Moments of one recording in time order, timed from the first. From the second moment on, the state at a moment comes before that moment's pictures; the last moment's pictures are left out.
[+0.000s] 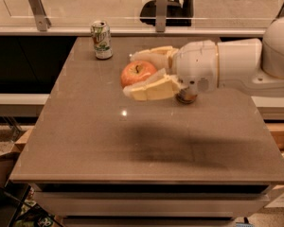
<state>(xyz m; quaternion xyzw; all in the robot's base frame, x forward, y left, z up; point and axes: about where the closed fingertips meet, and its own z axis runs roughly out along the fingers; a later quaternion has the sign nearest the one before) 0.470 -0.001 0.968 -0.54 0.57 0.34 0.51</state>
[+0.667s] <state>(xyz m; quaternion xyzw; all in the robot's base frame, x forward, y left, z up) 0.519 -0.002 1.023 -0.57 0.54 0.33 0.52</state>
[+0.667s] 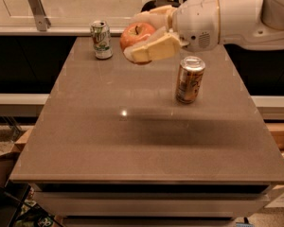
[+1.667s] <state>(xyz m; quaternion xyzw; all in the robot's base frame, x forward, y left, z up) 0.591 0.001 1.042 -0.59 0.51 0.35 0.52</state>
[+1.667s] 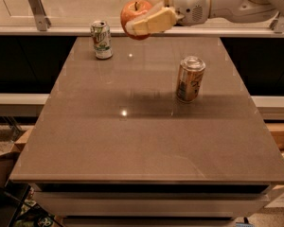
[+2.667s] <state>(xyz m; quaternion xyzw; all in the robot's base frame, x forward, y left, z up) 0.660 0.044 1.015 -0.60 0.51 0.37 0.49</state>
